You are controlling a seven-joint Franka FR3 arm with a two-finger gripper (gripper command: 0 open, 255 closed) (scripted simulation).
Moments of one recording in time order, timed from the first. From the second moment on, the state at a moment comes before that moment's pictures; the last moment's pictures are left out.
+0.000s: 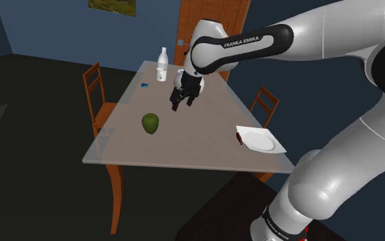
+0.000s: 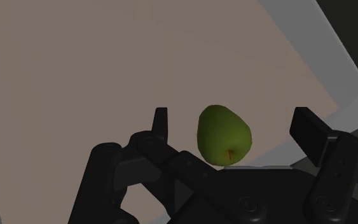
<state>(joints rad) 0.02 -0.24 0.05 -2.24 0.03 2.17 -0.01</state>
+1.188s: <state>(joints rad) 0.04 0.25 0.07 -1.98 0.14 2.40 -0.03</state>
